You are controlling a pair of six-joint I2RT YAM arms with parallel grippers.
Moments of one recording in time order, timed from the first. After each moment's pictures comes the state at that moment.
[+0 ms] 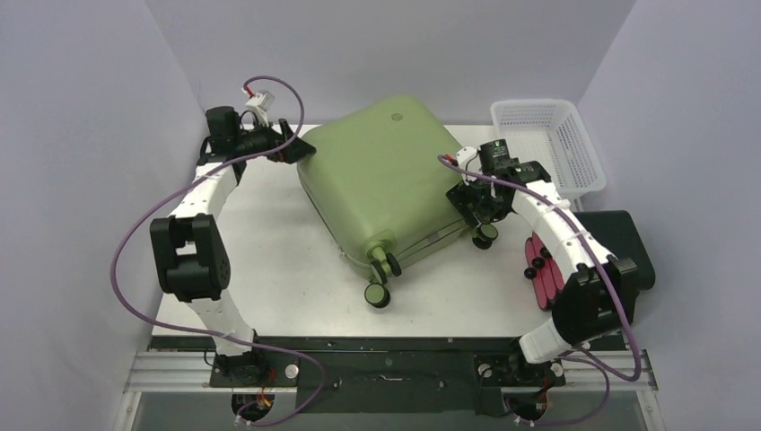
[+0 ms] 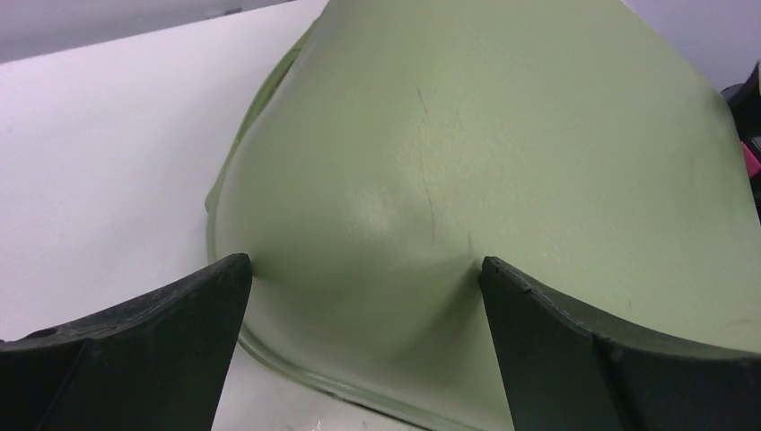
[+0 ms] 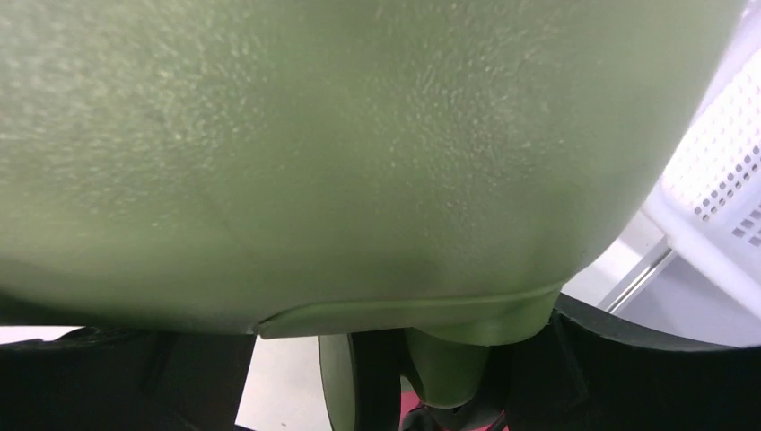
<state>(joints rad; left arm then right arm) 0.05 1.85 1.49 -0.06 0.89 -0.17 0.29 1.49 1.32 -0.87 0.00 -0.39</state>
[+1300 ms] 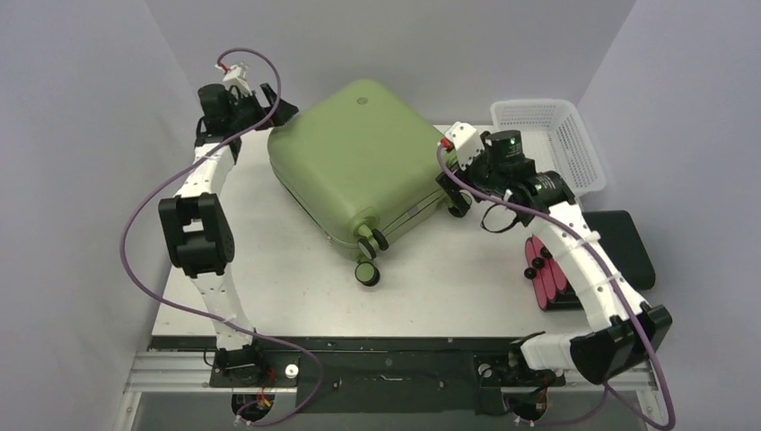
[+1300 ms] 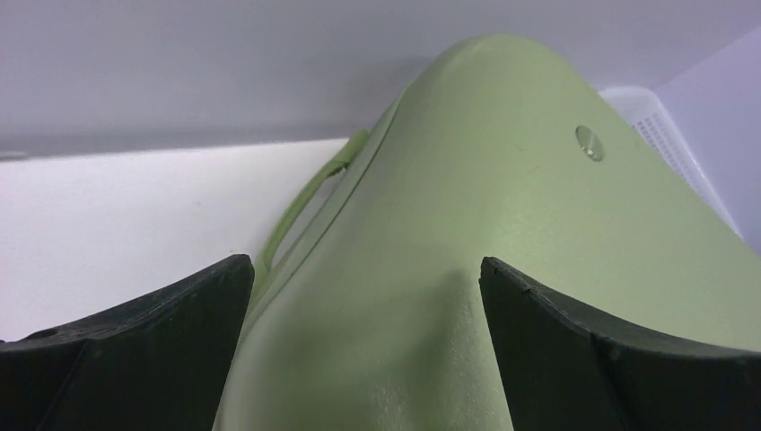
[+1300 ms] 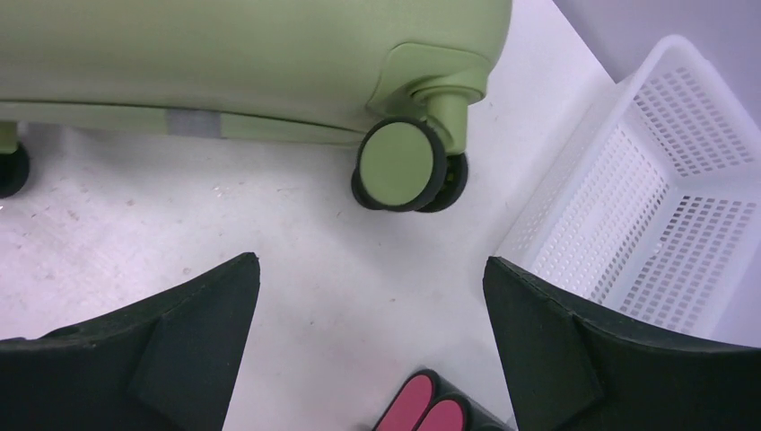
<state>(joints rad) 0.12 2.03 1.76 0.06 0.62 -0.39 0.38 1.35 1.42 -0.75 -0.06 -0.45</state>
